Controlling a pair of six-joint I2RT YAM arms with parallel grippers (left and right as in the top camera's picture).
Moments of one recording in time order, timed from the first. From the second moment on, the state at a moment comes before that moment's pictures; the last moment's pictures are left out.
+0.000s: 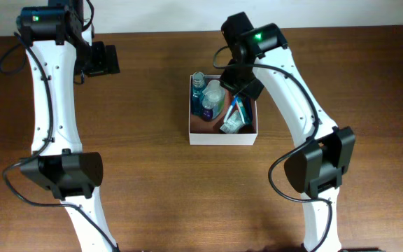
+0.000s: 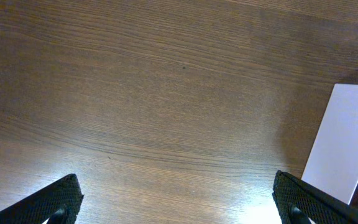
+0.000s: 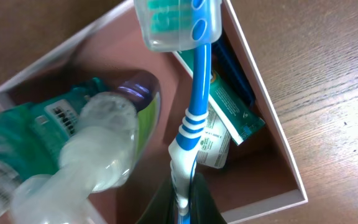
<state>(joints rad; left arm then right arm) 0.03 2.21 2.58 -1.66 -0.05 -0.14 0.38 2.23 2.27 -1.44 -0.01 0.92</state>
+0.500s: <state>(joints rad) 0.03 2.21 2.58 -1.66 -0.05 -0.14 0.37 2.24 2.21 -1.42 -0.02 0.91</state>
